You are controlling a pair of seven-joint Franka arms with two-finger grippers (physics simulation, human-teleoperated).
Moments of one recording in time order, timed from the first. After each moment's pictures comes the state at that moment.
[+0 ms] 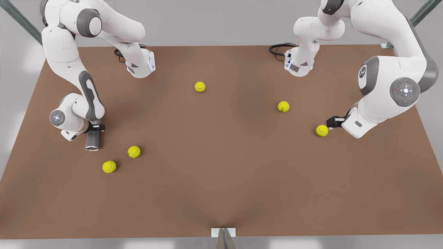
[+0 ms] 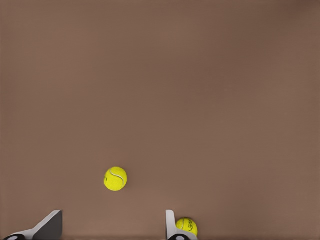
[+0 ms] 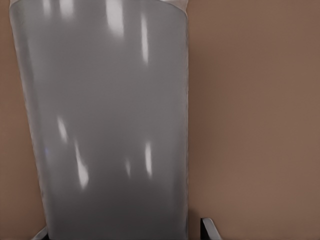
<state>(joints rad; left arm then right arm) -0.12 0.26 0.00 -1.34 0.05 1.47 -0.11 -0.12 0.42 -0.26 -2.29 -0.03 2.52 -0.42</state>
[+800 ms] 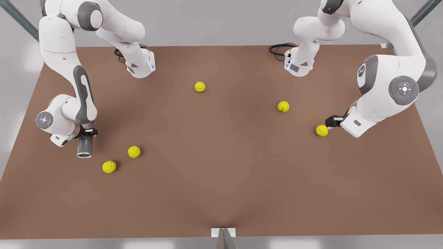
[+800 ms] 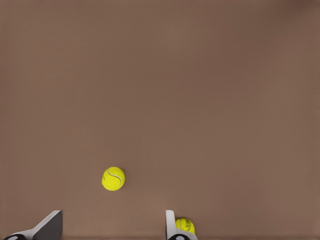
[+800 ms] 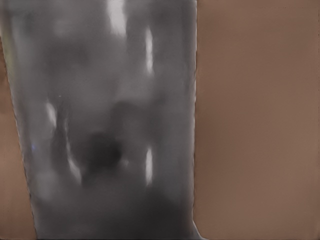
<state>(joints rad) -0.12 0.25 -0.01 -1.34 0.05 1.47 -0.12 -0.09 0.34 -0.23 -2.13 -0.03 2.35 -0.48</state>
